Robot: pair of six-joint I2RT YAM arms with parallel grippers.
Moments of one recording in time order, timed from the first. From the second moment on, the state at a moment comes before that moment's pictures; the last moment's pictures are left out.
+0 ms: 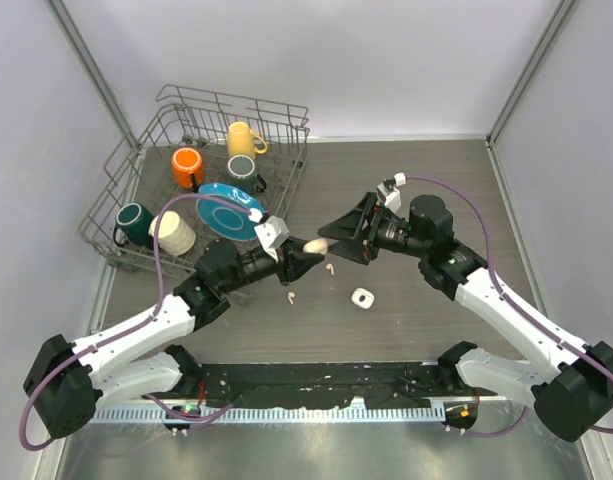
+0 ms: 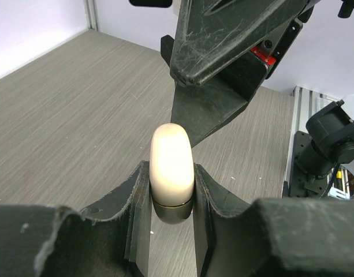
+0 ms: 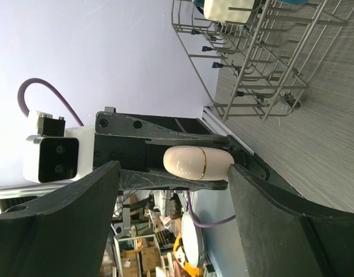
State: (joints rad) left arm -0.80 1.01 0.59 0.47 0.34 -0.11; right arm 0.55 1.04 0.83 0.01 -0.58 1.25
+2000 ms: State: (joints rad) left arm -0.78 0.97 0.32 0.96 0.23 -0.22; right arm 0.56 1.13 0.68 0.37 -0.69 1.54
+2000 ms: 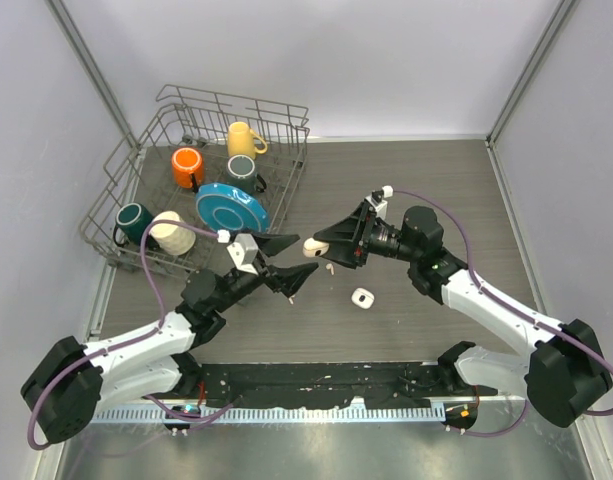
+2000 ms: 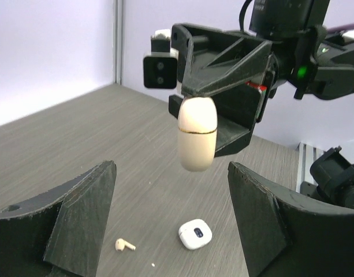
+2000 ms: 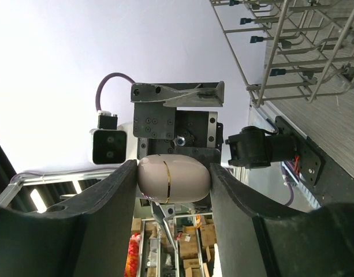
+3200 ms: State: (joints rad) left arm -0.78 1.16 0.36 1.28 0.27 -0.31; right arm 0.58 1.15 0.67 0.46 -0.69 1.60
